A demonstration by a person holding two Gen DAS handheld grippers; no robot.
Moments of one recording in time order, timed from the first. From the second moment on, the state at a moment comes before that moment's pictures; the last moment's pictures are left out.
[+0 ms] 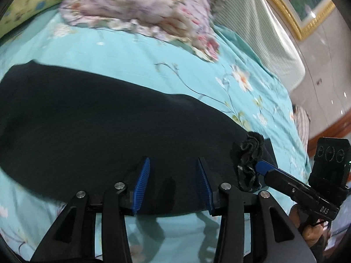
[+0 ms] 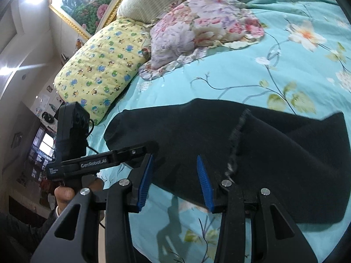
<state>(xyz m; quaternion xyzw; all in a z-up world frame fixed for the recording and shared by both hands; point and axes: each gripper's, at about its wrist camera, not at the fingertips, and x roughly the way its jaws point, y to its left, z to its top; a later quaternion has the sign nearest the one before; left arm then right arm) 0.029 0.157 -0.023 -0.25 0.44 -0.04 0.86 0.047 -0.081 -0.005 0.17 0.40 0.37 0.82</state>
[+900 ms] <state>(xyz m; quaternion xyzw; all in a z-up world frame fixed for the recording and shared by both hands) -0.070 0.256 -0.023 -0.36 0.38 0.09 0.85 0.088 0.009 0.017 0.11 0.41 0.45 0.79</state>
